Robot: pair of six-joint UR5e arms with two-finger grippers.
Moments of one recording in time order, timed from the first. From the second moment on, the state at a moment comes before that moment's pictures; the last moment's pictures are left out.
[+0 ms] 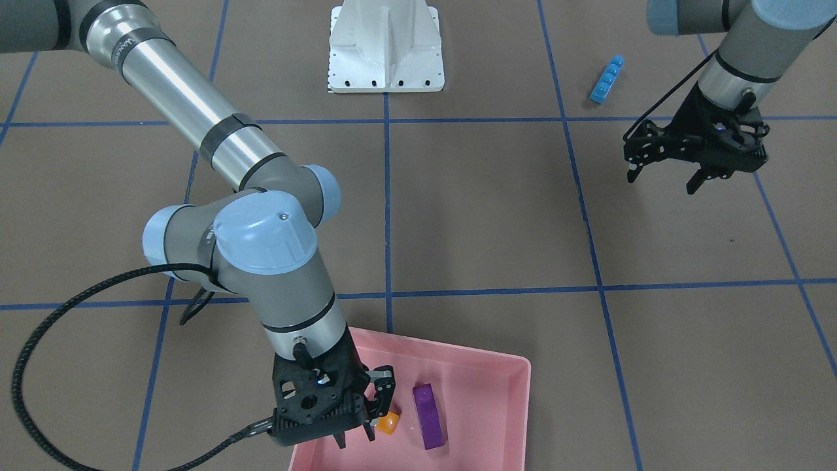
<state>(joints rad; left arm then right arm) -0.99 -1.71 -2.06 -1.64 -2.10 -0.59 0.85 -0.41 0.77 -0.86 1.74 0.92</state>
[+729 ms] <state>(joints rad) -0.87 -1.41 -2.19 -1.66 -2.11 -0.48 0.84 -0.41 0.81 -0.86 1.73 0.99</state>
